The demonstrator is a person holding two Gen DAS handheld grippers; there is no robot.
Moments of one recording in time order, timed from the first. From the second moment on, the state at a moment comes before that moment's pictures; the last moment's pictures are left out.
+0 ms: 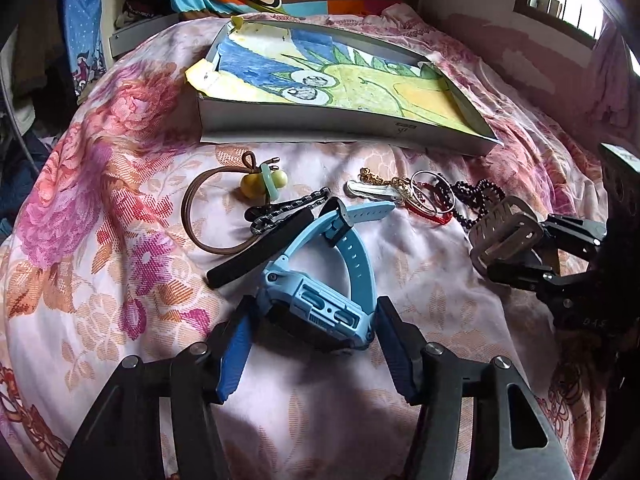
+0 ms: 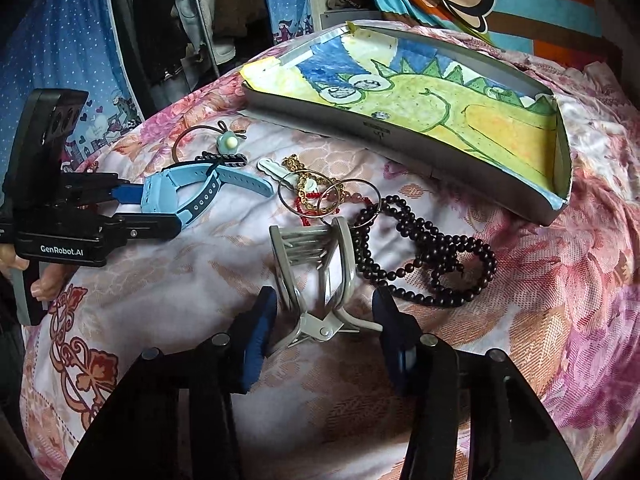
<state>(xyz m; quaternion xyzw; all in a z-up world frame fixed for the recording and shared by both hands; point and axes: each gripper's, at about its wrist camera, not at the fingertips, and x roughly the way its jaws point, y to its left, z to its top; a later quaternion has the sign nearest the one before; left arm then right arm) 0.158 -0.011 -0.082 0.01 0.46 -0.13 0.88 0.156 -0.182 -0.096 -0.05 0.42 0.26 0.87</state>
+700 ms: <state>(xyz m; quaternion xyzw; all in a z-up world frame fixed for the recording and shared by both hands) 0.133 -0.024 -0.059 -0.03 0.43 -0.18 0.88 0.140 -0.195 -0.069 -0.04 0.37 0.25 0.90</state>
